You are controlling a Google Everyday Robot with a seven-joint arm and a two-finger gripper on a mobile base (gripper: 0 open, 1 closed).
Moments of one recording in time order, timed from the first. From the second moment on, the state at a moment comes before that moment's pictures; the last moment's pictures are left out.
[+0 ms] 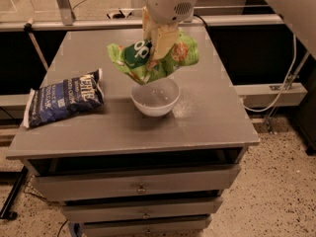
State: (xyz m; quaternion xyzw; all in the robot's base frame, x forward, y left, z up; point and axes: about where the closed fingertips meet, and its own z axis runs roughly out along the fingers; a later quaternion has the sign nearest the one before) arm 0.570 0.008 0.991 -0.85 0.50 -0.05 0.20
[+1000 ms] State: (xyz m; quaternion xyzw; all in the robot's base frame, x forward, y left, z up) arm 0.548 0.006 0.960 -0.85 0.50 -0.02 0.17
